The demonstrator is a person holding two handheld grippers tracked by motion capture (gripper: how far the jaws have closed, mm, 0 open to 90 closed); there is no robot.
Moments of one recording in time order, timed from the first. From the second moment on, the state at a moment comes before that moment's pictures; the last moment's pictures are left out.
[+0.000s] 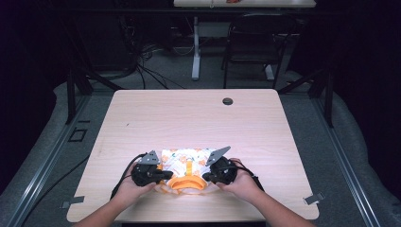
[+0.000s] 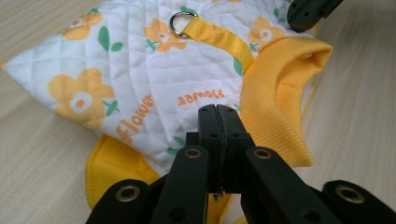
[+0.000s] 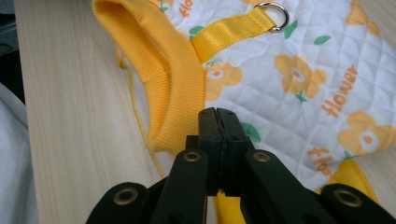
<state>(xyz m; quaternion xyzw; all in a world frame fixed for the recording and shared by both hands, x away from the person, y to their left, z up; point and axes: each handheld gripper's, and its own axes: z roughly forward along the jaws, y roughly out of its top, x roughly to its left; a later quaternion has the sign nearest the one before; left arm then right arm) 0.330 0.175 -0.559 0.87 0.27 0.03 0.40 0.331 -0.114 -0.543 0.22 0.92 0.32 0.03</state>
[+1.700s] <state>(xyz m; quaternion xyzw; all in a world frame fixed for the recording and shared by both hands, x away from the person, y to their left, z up) 0.338 0.181 -0.571 0.87 0.30 0.02 0.40 0.334 -0.123 -0.562 0.24 0.92 0.30 0.04</state>
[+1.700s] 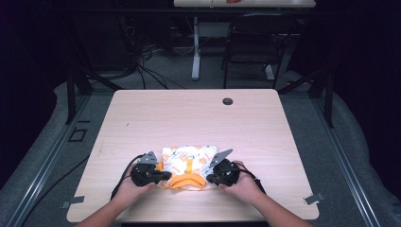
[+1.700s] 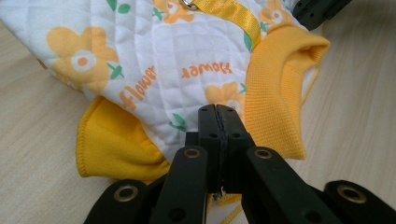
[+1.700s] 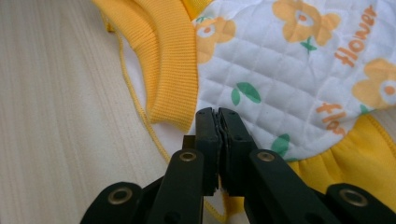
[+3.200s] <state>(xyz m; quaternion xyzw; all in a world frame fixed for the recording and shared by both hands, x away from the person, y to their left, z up) 0.397 0.168 -0.577 0.84 0.35 0.06 0.41 0.394 -0.134 -0.565 0.32 0.89 0.31 0.06</state>
